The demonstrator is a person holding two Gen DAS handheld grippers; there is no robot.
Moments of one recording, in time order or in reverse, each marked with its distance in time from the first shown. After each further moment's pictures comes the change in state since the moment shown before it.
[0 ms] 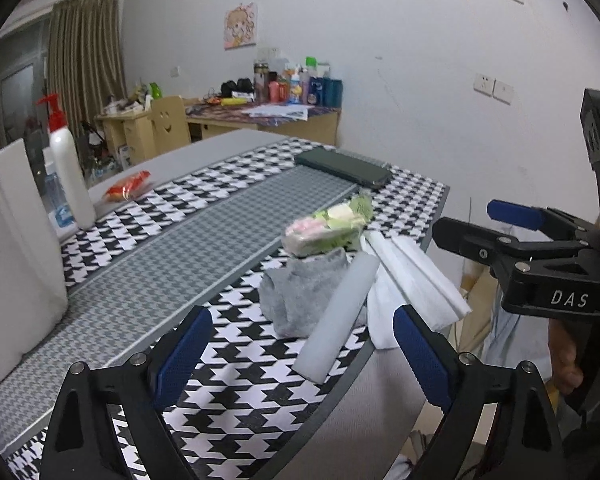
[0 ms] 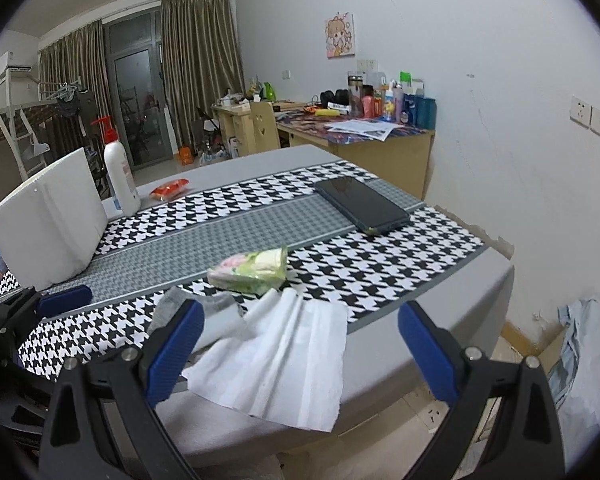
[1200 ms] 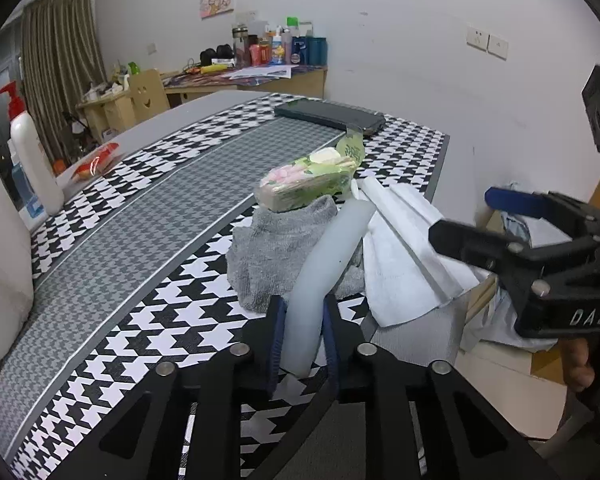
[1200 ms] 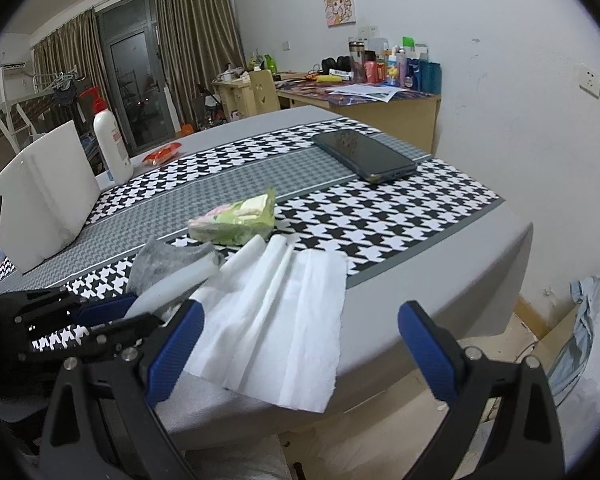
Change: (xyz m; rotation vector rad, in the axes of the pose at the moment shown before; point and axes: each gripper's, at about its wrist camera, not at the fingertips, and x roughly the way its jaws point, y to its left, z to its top) left arm 0.048 -0.010 -0.007 0.062 0.123 -0.013; right arm 0.025 -0.011 -0.026 0.026 0.104 0.040
